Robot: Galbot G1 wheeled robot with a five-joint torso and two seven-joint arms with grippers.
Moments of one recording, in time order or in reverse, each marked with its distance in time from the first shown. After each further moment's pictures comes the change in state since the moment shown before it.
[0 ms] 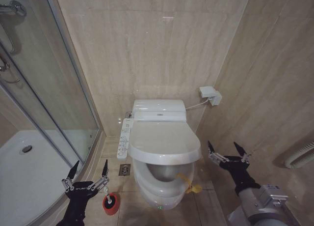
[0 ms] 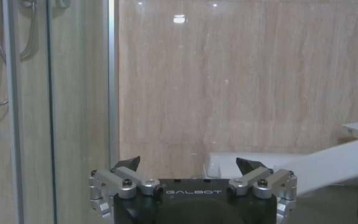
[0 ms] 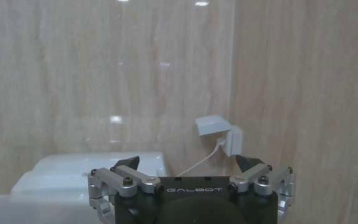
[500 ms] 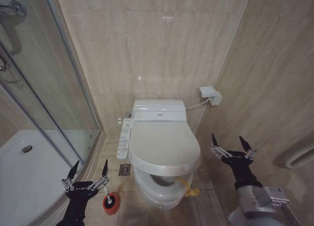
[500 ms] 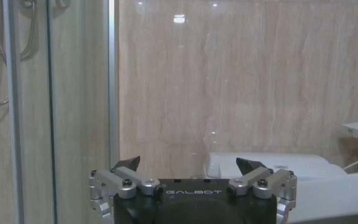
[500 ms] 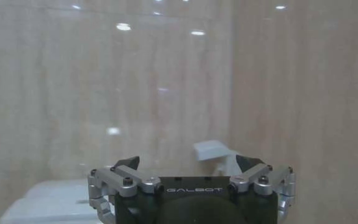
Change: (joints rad) left arm 0.000 0.000 0.000 0.000 0.000 0.000 0.000; right arm 0.053 0.147 -0.002 -0.040 -0.146 0.094 -0.164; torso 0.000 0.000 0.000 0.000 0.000
